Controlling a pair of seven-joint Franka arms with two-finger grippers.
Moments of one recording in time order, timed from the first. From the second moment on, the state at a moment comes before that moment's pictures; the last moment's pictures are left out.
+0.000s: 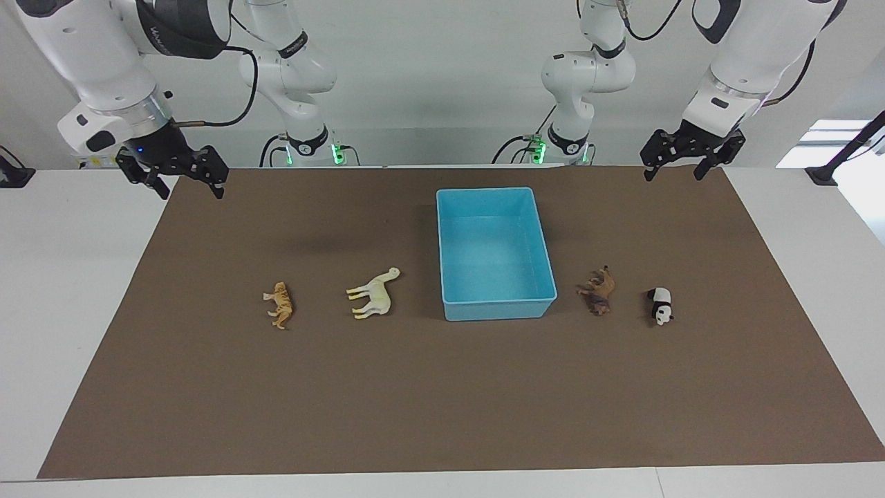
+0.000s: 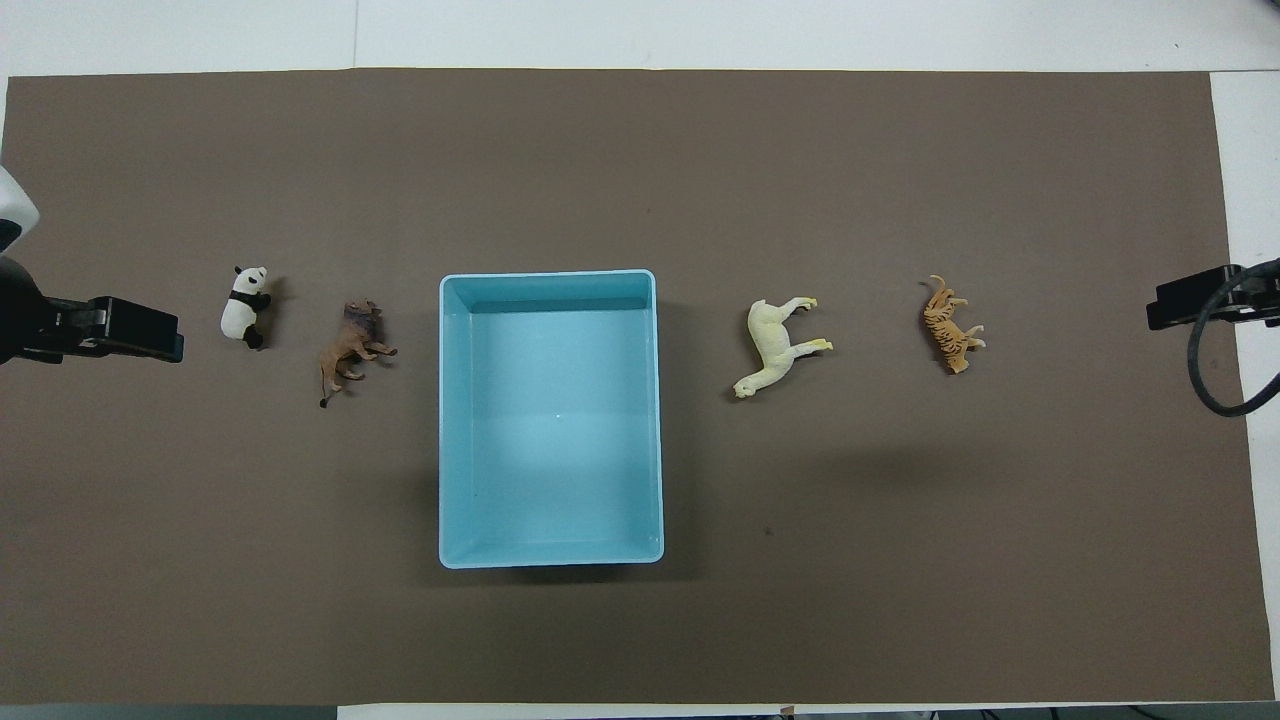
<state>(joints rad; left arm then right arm) -0.04 -0.08 -0.05 -1.65 0.01 1.54 -0.02 -0.10 -0.03 0.02 -1.66 -0.02 1.60 -0.07</state>
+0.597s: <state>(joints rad) -0.04 -0.08 -0.05 -1.65 0.01 1.54 -0.02 -0.11 -0.04 0.01 -1.66 -0.02 1.60 -0.07</state>
